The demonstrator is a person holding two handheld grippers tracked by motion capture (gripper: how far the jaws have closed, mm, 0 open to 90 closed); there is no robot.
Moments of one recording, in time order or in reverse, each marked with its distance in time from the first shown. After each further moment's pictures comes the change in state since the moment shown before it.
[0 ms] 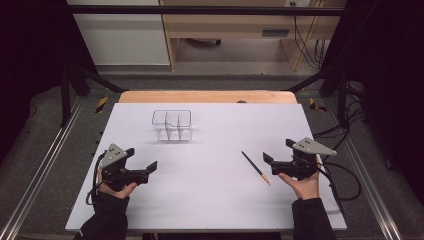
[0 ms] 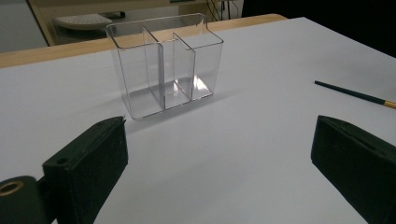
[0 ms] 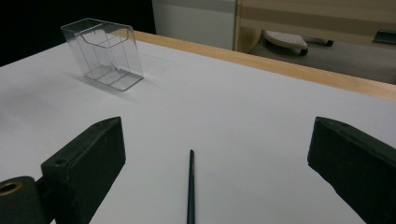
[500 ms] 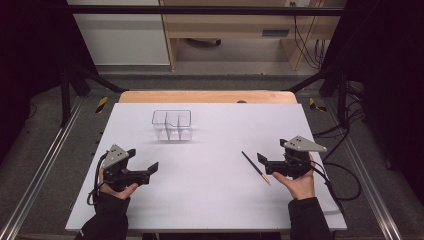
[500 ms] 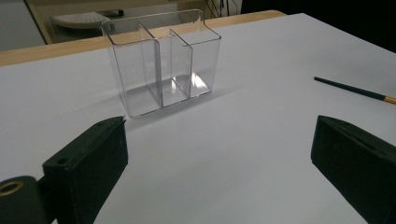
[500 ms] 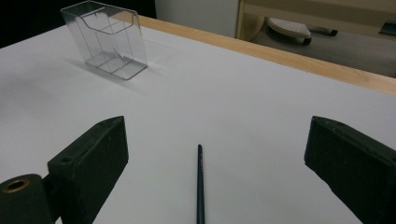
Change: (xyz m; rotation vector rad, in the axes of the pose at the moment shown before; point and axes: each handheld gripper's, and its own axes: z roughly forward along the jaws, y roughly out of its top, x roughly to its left) left arm -0.002 -0.001 0.002 0.009 -0.002 0.010; right arm 0.014 0.008 0.009 0.066 -0.005 -0.031
